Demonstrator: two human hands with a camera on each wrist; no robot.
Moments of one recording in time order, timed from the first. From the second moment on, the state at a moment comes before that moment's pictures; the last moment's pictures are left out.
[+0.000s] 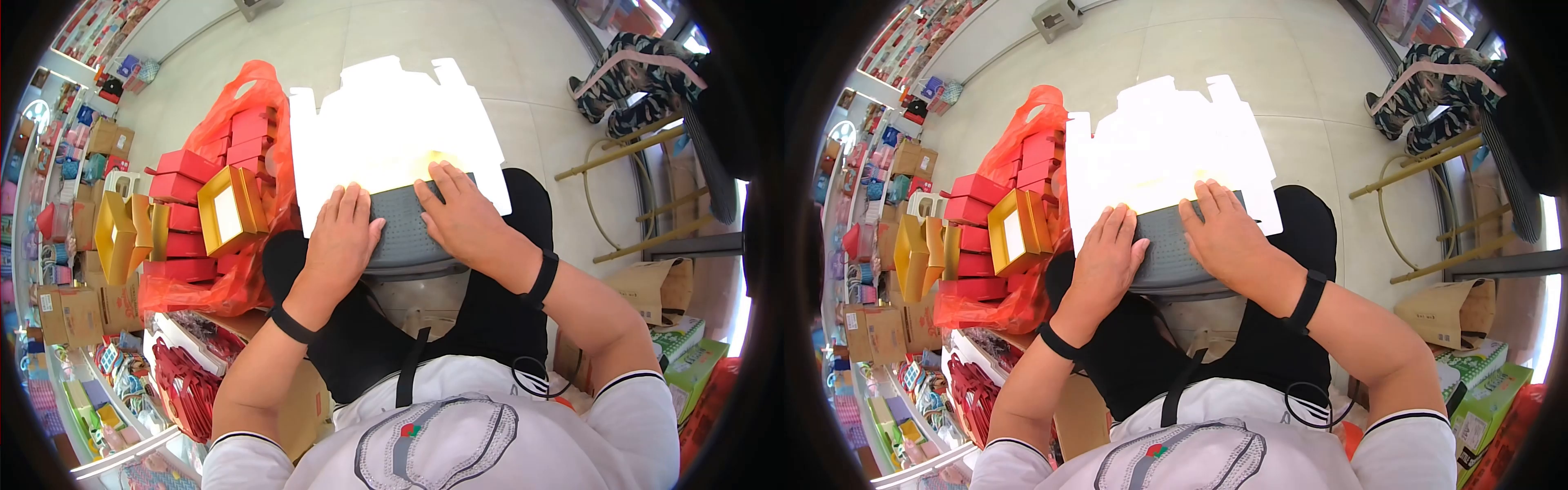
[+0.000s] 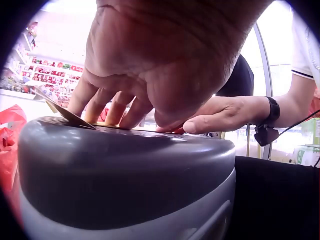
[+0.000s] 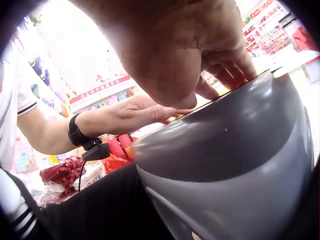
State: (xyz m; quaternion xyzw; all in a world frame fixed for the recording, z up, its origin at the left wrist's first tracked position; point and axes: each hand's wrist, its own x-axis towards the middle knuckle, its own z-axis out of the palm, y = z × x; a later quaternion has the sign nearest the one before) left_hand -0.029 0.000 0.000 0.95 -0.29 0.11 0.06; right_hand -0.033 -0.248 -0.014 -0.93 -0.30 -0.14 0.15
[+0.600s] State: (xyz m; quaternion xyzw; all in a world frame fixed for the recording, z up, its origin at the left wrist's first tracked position) left_hand 0.005 -0.013 0.053 0.96 -0.25 0.05 0.05; right_hand -0.033 -0.249 -0.013 -0.92 -0.31 -0.19 0.18
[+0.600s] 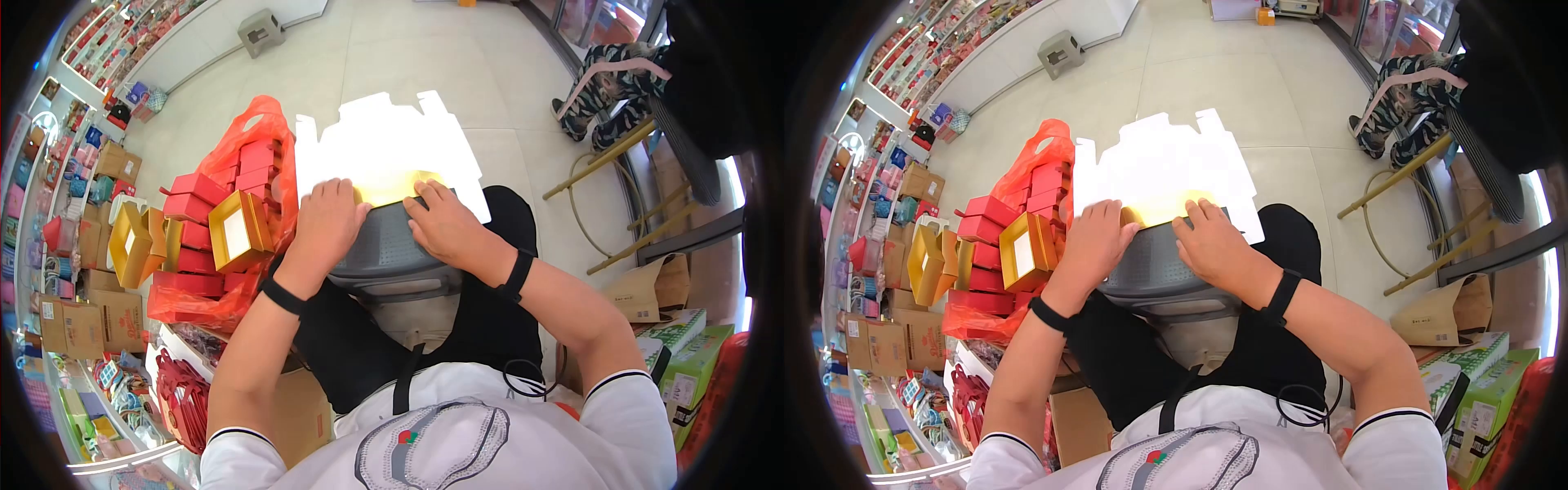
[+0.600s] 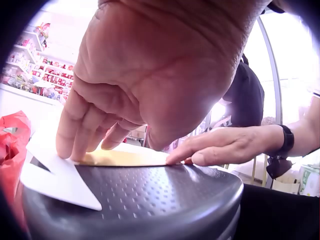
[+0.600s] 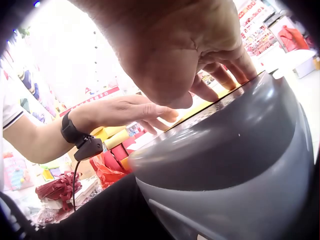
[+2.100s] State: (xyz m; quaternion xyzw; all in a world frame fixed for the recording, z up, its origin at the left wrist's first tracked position) left_hand -0.044 0.026 0.031 0.92 -0.32 -0.01 0.21; right_hand -0.044 -0.261 0.023 -0.90 -0.36 -0.04 0.23
